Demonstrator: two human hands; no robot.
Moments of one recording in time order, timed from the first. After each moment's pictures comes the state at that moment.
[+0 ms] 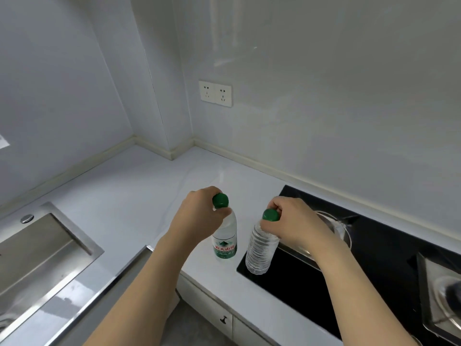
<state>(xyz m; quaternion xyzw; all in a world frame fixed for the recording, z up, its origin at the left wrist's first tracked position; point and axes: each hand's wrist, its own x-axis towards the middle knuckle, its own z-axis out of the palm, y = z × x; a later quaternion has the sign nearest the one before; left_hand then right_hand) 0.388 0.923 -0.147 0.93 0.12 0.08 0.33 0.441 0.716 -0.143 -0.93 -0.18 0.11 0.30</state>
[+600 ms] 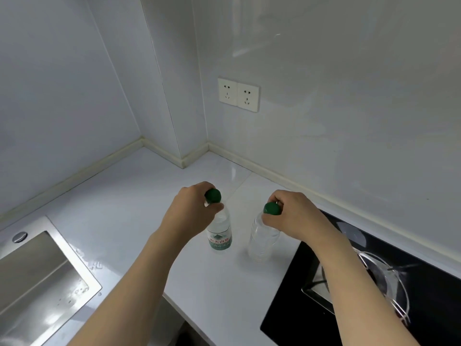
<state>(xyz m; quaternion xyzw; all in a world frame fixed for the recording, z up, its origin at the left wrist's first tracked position) 0.516 1.039 -0.164 0.93 0.16 0.08 0.32 0.593 0.822 -0.162 -0.92 -0.20 0.15 0.31</state>
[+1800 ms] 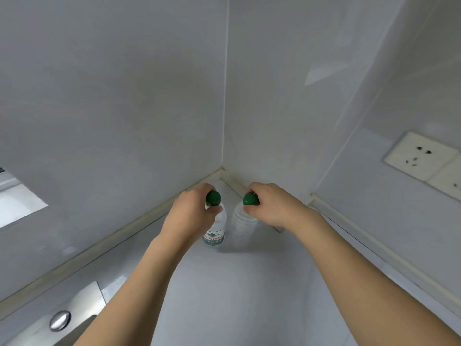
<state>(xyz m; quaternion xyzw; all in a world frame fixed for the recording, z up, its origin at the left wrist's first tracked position) 0.653 1.477 -0.214 0.91 0.25 0.11 0.32 0.784 1.330 -0.197 -0.89 -0.38 0.19 0.16</state>
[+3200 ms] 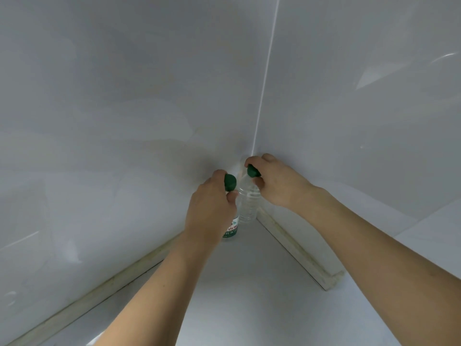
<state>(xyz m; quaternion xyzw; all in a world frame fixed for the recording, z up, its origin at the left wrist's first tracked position) 0.771 1.567 -0.255 0.88 0.31 0.20 0.29 0.910 1.477 -0.236 -0.86 -0.47 0.09 0.15</state>
